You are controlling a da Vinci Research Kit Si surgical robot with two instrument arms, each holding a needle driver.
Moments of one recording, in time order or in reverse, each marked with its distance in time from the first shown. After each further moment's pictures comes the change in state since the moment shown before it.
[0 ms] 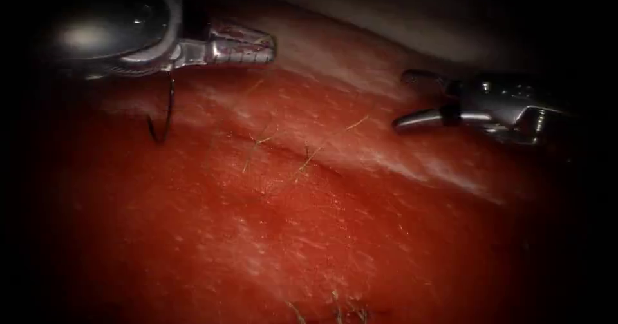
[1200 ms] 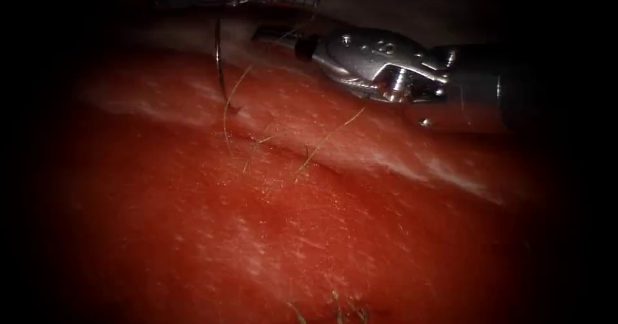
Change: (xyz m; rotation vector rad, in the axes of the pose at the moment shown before) right arm 0.004 -0.005 0.014 0.005 0.236 -0.066; left arm -0.004 -0.006 0.006 -0.074 -0.022 0.011
